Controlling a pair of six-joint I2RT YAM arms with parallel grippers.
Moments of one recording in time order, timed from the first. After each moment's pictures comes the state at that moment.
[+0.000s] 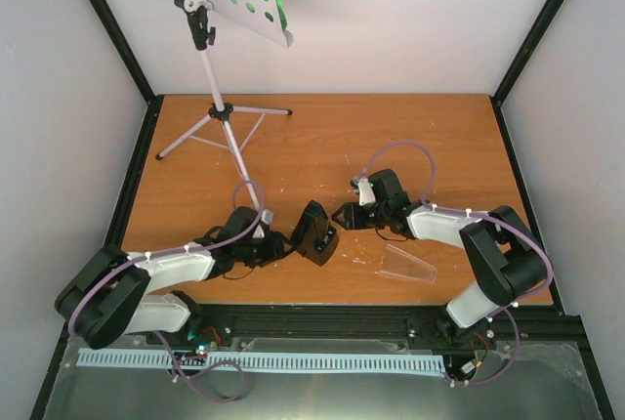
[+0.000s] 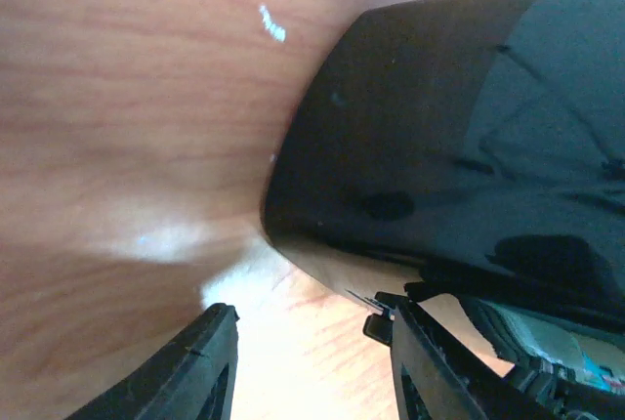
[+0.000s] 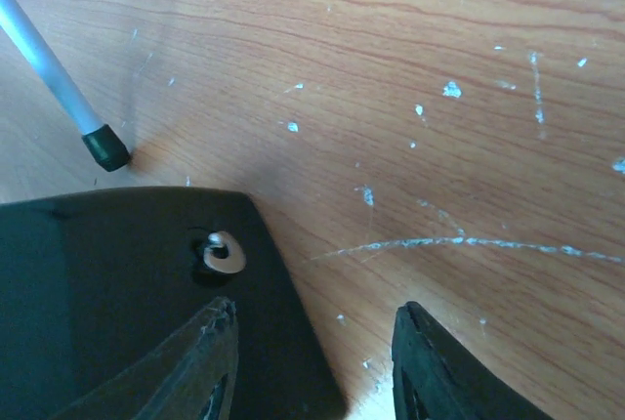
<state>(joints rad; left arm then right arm) -0.64 1.24 0.32 0.11 0.36 -0.97 0.53 1.57 0.68 0.05 -0.46 0.43</state>
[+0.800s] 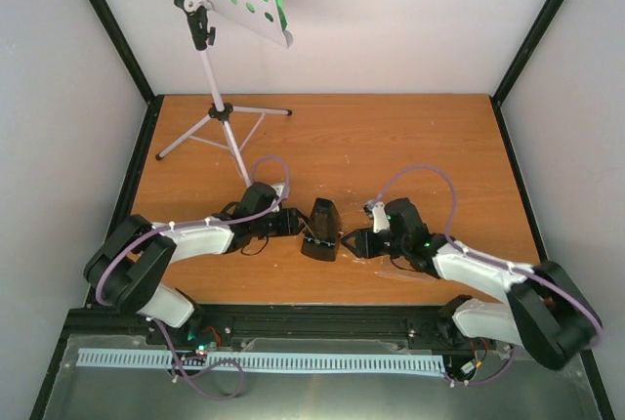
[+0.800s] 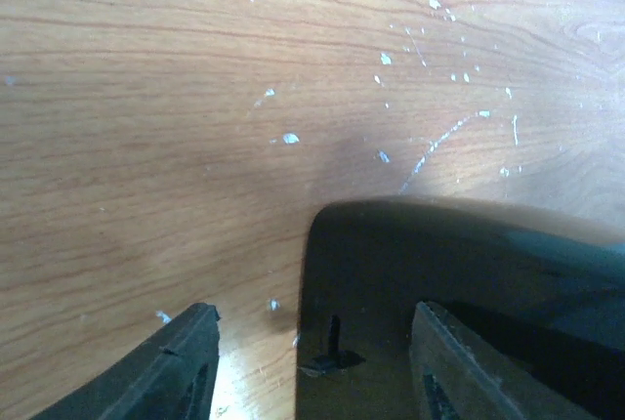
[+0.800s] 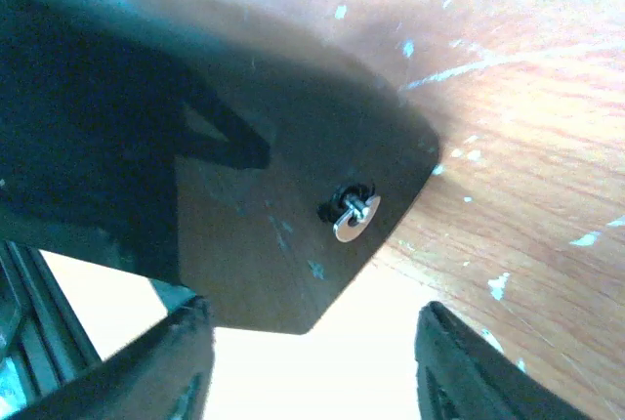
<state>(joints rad) -0.62 1.49 0.57 0.15 0.26 -0.69 0.60 1.24 0.40 0.06 -0.43 0.47</state>
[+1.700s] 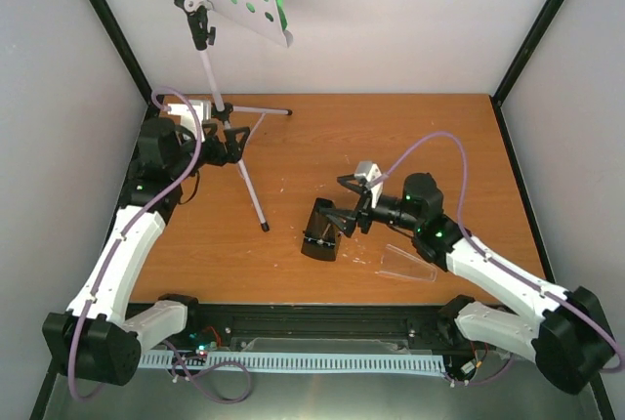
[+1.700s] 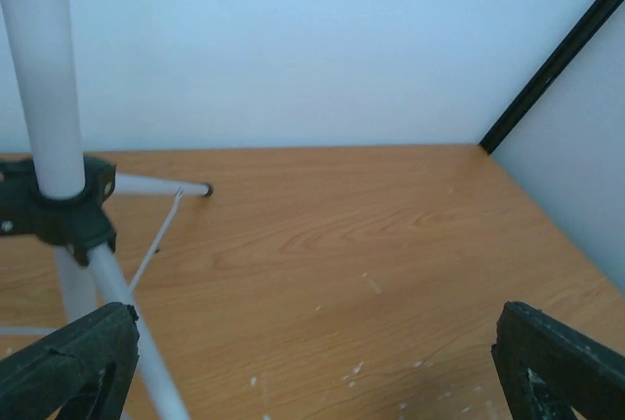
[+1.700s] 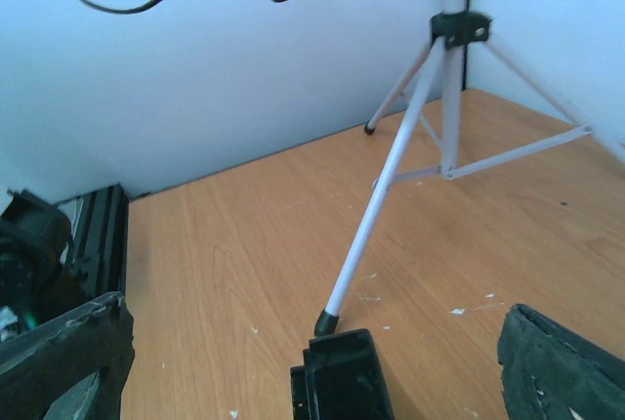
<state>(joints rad) -0.13 1.08 1.03 -0.24 0.40 -0.25 0.61 1.00 0.58 0.27 -0.58 0.09</state>
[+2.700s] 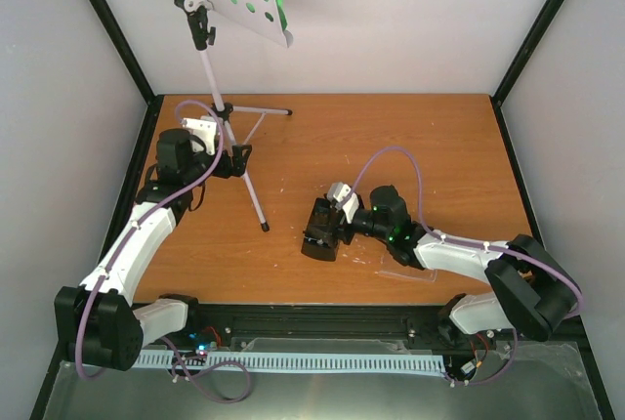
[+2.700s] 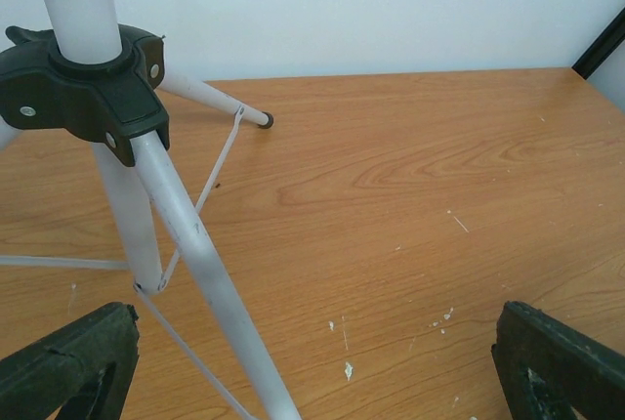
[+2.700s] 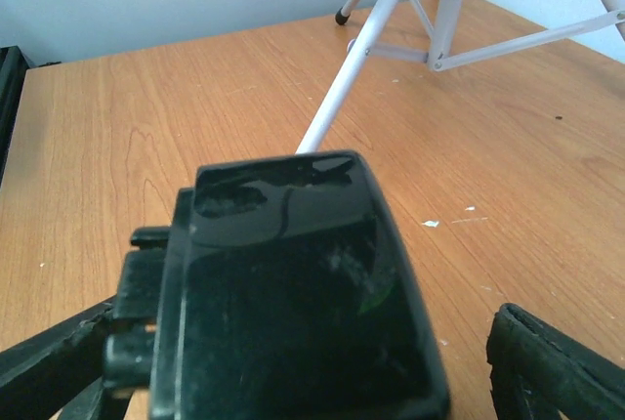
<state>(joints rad) -0.12 1.14 0.86 -0.16 0.30 -0.10 0.72 1.35 0.50 0.51 -0.42 -0.14</state>
